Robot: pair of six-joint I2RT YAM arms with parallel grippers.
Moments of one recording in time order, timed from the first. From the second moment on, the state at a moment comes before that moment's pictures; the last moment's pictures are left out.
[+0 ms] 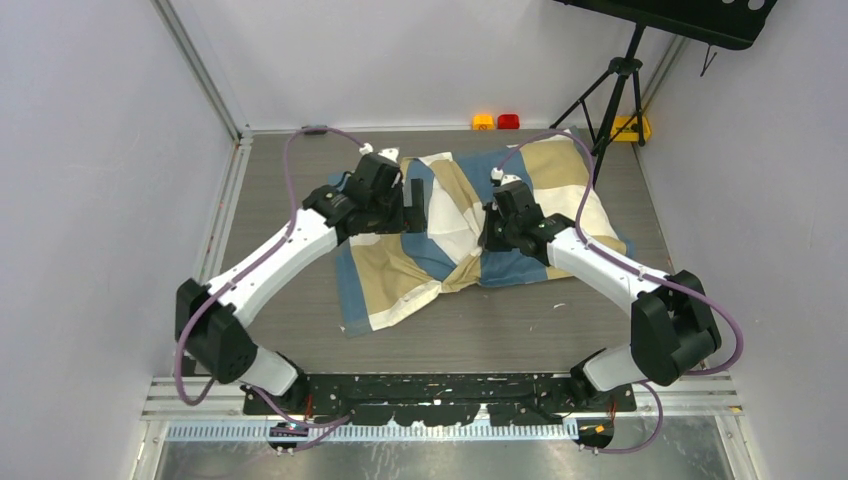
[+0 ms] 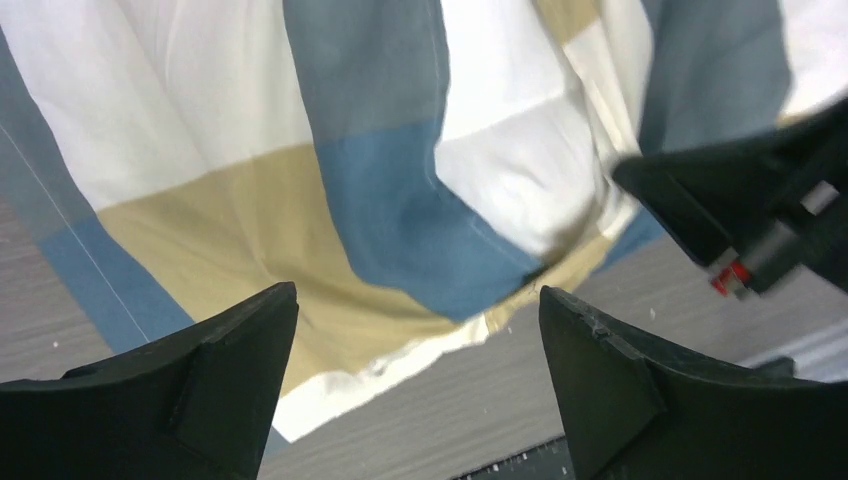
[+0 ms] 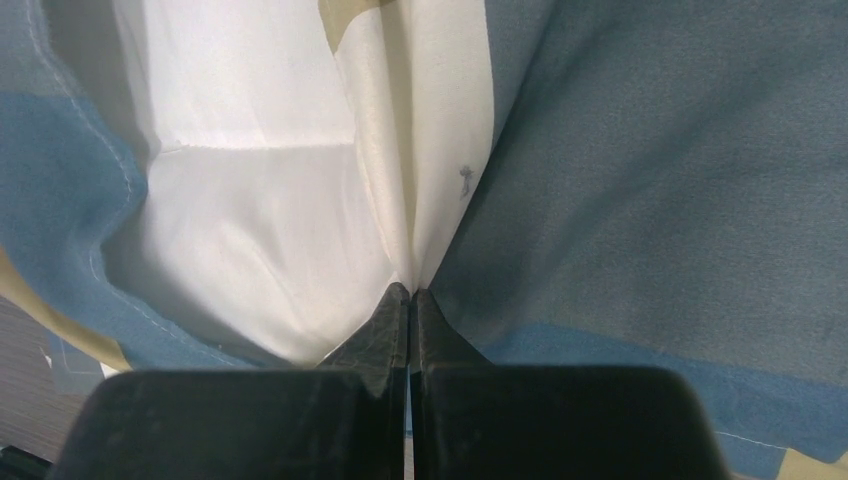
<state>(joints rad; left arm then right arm) -0.64 1.43 1.34 -0.69 -0.05 -0.55 0.52 1.44 0.97 -0.34 0.04 0.45</state>
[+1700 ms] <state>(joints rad) -0.29 1.44 0.79 -0.24 0.36 -0.55 0.88 1.66 1.44 -0.51 0.16 0.38</state>
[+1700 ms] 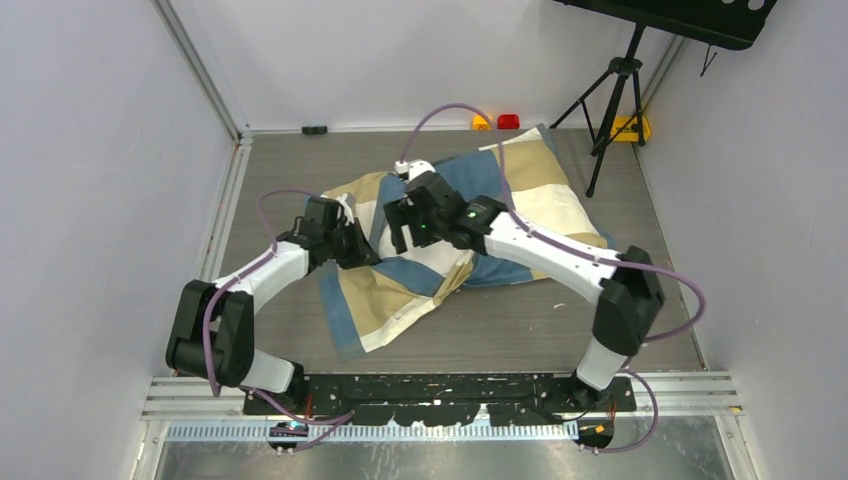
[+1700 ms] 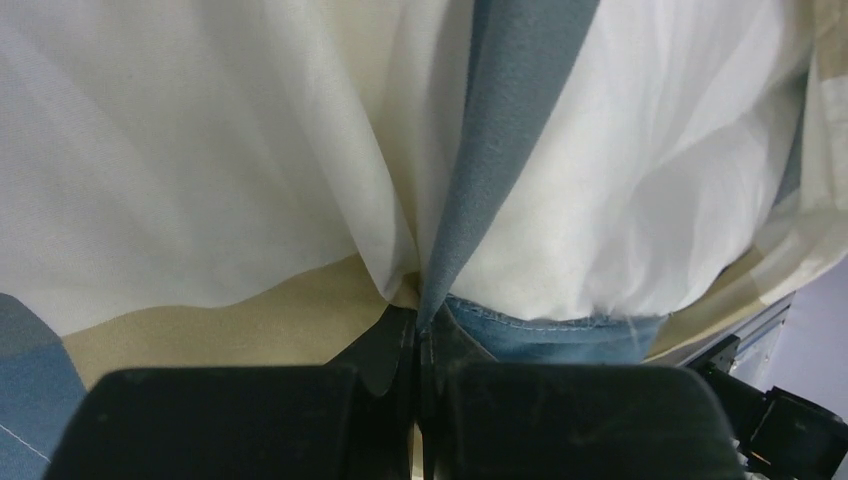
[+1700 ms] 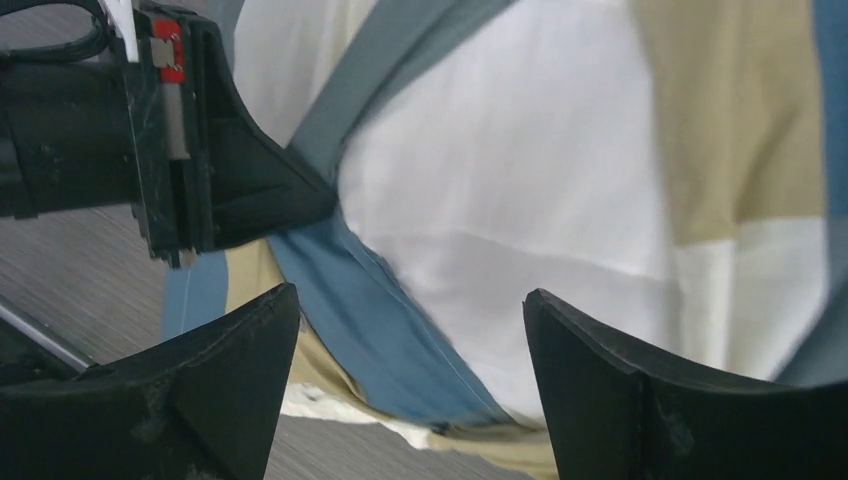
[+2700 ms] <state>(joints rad) -0.29 1.32 0.71 -0.24 0.31 -0.55 0.93 1.94 1.53 -0.52 0.33 0.39</state>
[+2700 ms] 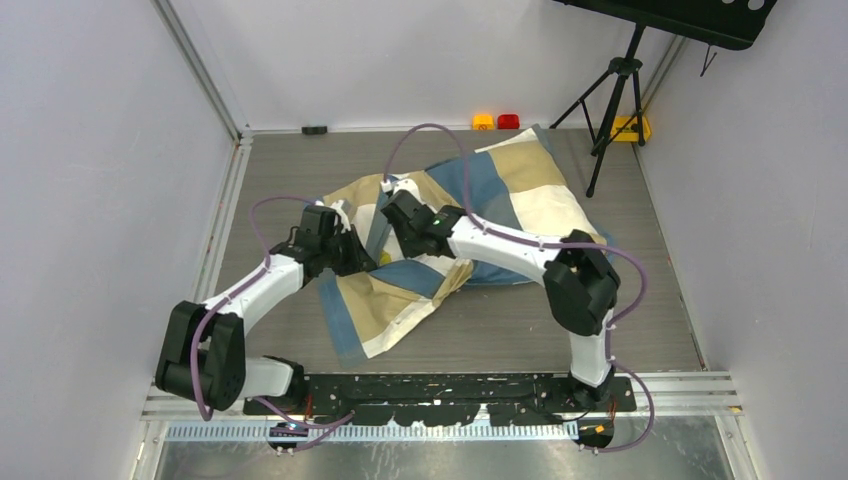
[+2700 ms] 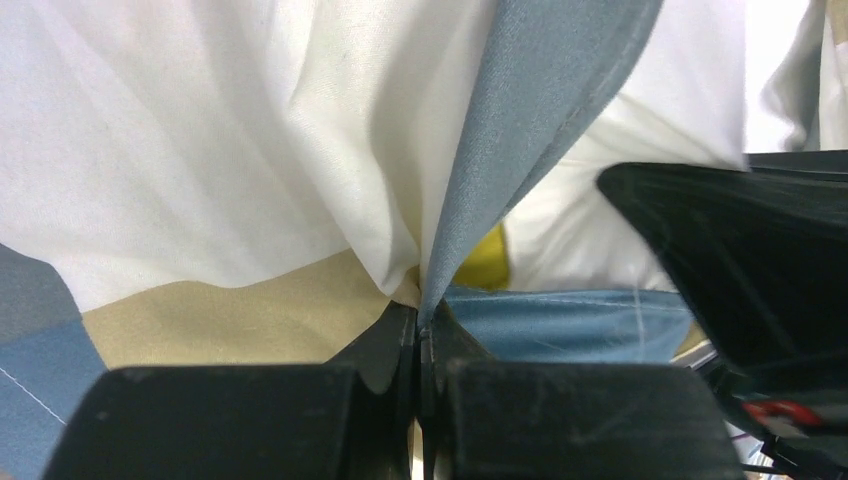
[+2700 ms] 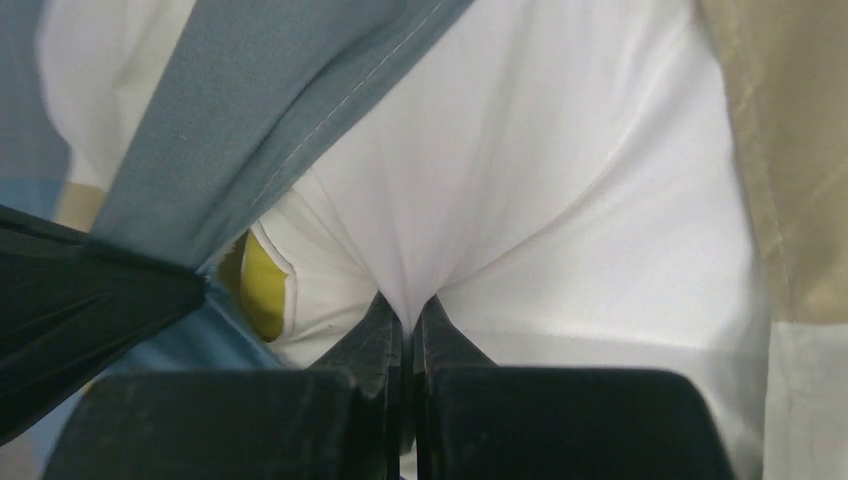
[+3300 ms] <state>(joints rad) -0.24 1.27 0.70 -0.15 0.43 -0.61 0.64 1.56 1.32 -0.47 -0.02 0.58</state>
